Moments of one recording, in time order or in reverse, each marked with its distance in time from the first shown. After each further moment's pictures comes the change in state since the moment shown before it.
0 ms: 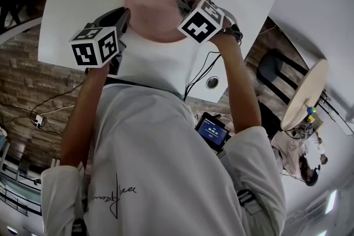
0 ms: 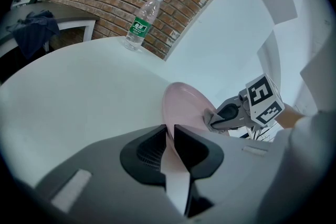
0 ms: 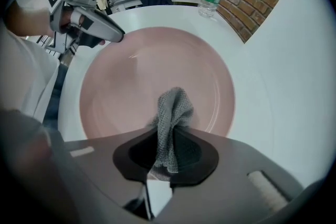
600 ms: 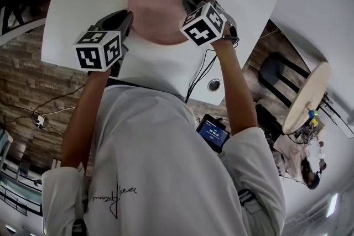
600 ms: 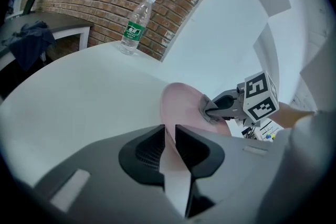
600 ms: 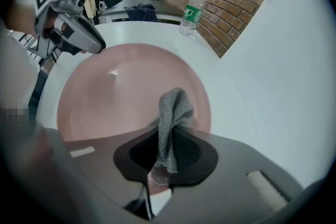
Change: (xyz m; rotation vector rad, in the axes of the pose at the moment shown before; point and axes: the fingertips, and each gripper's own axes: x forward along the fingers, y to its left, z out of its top) left arm -0.007 -0.004 0.002 0.074 0.007 0.016; right arm -0.006 -0.031 0.016 0.068 -0.154 -0.199
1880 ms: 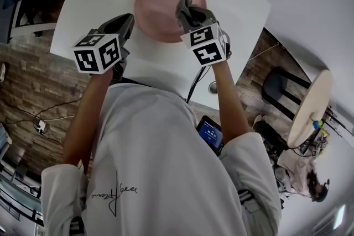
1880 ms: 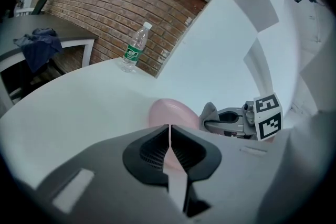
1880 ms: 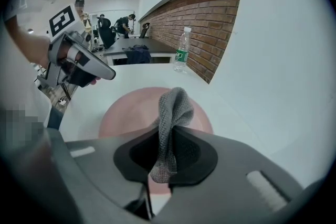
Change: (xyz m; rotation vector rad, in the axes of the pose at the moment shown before) left arm -0.047 -0.036 0.018 -0.022 -0.158 -0.025; right arm -0.074 0.027 0.019 0.184 -0.360 -0.024
